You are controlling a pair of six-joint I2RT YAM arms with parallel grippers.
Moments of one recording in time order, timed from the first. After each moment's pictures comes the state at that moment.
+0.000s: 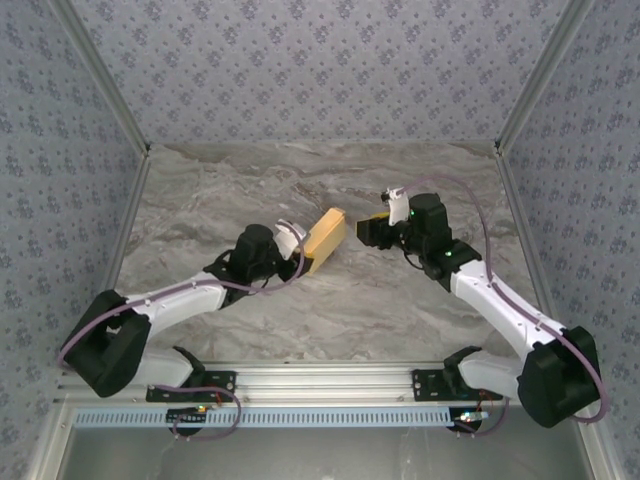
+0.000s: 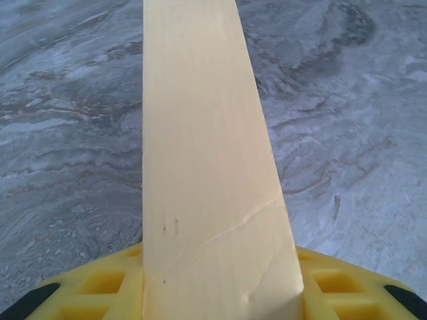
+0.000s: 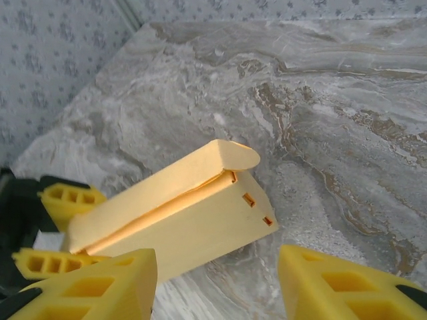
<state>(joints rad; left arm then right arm) -0.67 1.33 0.63 0.17 0.23 0.06 0.43 1.17 0.81 -0.12 -0.32 0.20</state>
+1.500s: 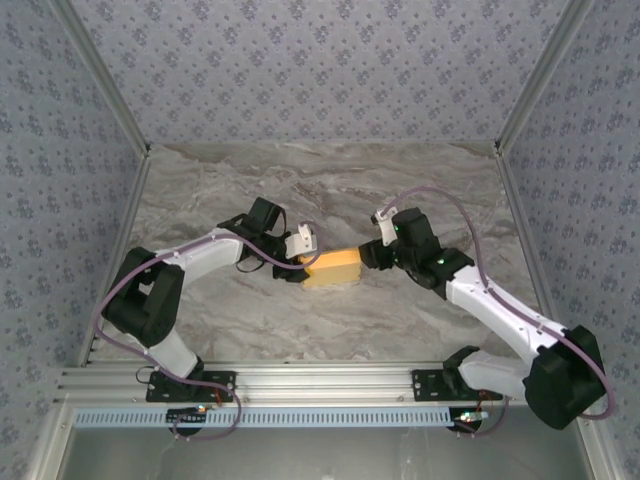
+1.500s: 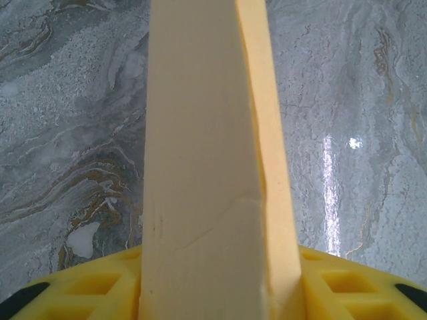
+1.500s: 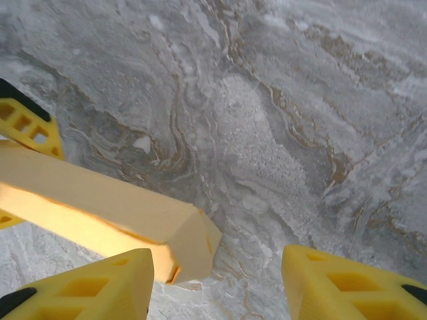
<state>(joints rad) -0.54 1.64 0.99 -0.40 0.65 0.76 0.55 1.13 0.78 -0.34 -0.05 0.09</state>
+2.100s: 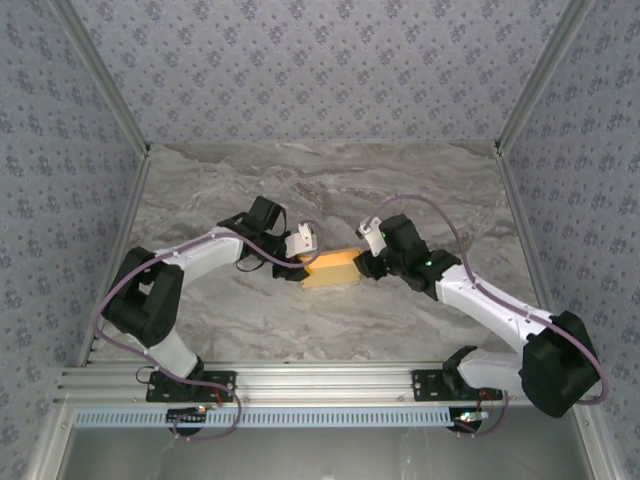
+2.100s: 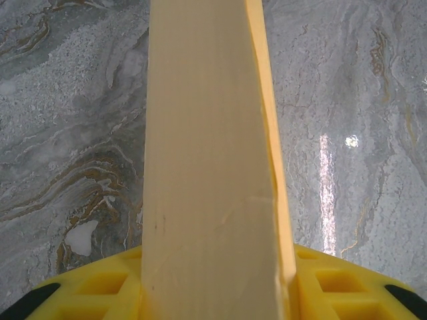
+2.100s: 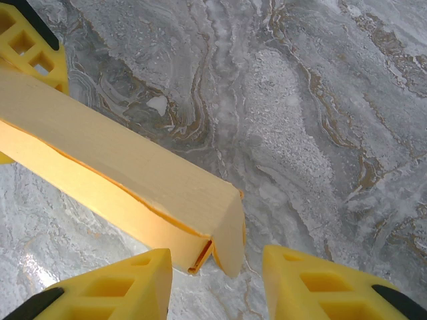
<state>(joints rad) -0.54 1.64 1.00 -0.43 0.65 0.76 0.61 1.21 0.76 -0.32 -0.03 -0.06</state>
